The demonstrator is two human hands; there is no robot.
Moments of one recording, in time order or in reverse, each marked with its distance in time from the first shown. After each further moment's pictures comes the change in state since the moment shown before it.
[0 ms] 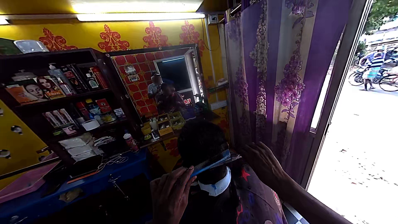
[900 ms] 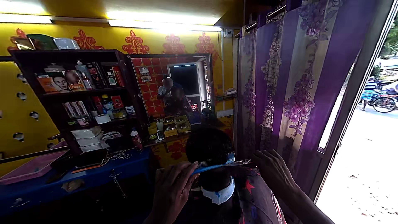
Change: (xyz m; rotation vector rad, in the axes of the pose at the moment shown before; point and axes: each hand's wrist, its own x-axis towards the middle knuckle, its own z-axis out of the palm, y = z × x) left_hand 0.025 -0.014 -0.008 -0.014 -0.056 -0.005; right_hand 0.003 0.024 0.003 -0.011 0.016 0.060
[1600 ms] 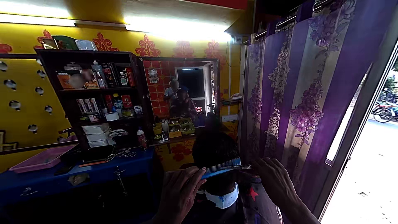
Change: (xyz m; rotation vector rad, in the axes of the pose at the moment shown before) left_hand -0.008 0.002 0.000 0.012 0.036 0.063; right_hand 0.007 -0.016 -0.004 -0.011 -0.007 0.045
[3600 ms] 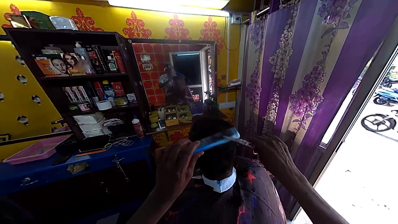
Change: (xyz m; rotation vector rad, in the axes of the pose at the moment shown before) left_hand 0.031 -0.005 -0.002 0.107 0.015 -0.048; right_hand 0.022 0.004 -0.023 0.190 -0.016 0.035
